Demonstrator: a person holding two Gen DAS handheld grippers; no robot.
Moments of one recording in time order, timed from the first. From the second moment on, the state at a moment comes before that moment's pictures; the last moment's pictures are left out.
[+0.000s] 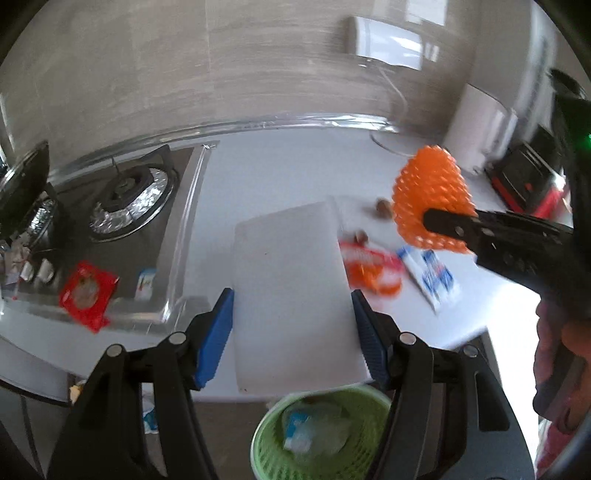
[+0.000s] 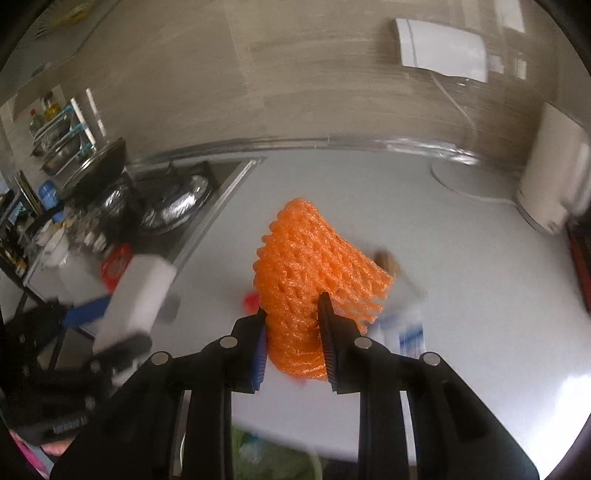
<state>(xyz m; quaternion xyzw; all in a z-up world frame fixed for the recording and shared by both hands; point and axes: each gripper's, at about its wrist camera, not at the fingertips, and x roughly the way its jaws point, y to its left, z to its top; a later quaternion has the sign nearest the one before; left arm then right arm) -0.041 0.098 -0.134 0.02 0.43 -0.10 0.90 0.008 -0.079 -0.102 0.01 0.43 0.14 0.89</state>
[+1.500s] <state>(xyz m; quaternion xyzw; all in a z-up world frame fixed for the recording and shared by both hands) -0.156 0.123 -0.188 0.08 0.44 -0.17 0.88 -0.191 -0.046 -0.188 0.06 0.51 0.08 0.85</state>
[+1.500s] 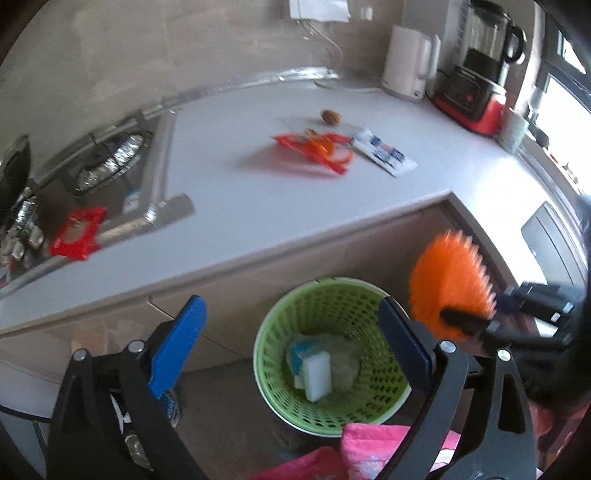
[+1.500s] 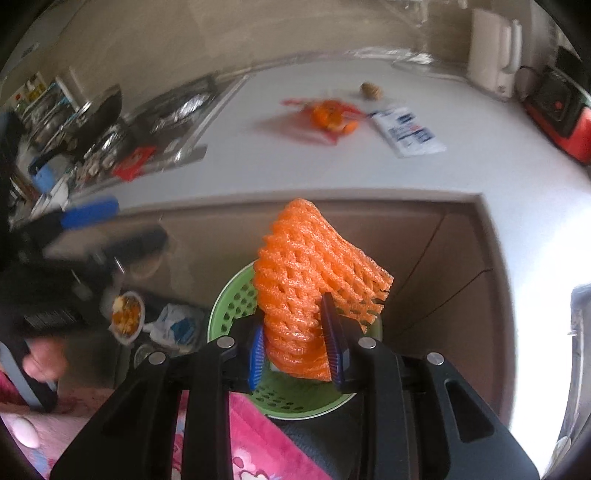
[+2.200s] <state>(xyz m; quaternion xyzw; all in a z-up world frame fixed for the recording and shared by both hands) -0.141 0.137 -0.183 0.07 0.44 -0.15 0.88 -0.174 -0.036 -0.201 0.04 0.52 0.08 0.85</state>
